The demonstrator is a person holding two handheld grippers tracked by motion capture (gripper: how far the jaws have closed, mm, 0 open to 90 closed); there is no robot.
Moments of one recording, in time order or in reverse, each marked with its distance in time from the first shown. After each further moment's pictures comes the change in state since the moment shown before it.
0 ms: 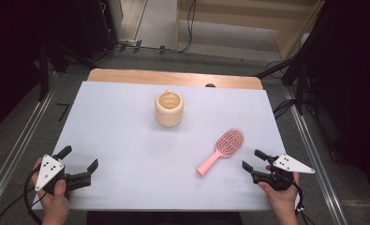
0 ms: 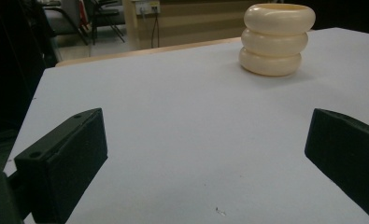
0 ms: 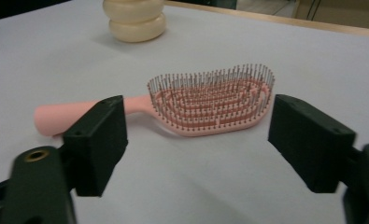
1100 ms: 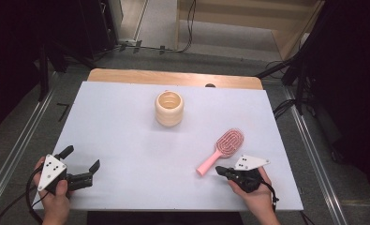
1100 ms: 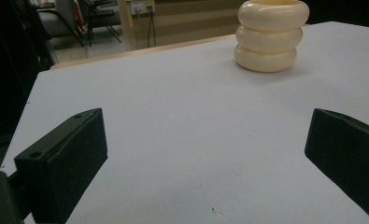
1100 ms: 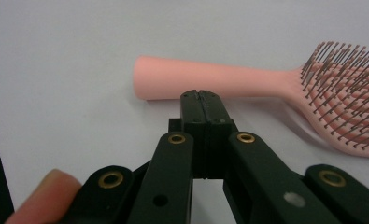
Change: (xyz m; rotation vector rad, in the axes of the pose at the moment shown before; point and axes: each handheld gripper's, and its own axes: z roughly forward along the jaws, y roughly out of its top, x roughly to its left) left arm -0.003 0.000 0.002 0.007 -0.013 0.031; right arm 0.059 0.013 0.056 0.279 0.208 -0.152
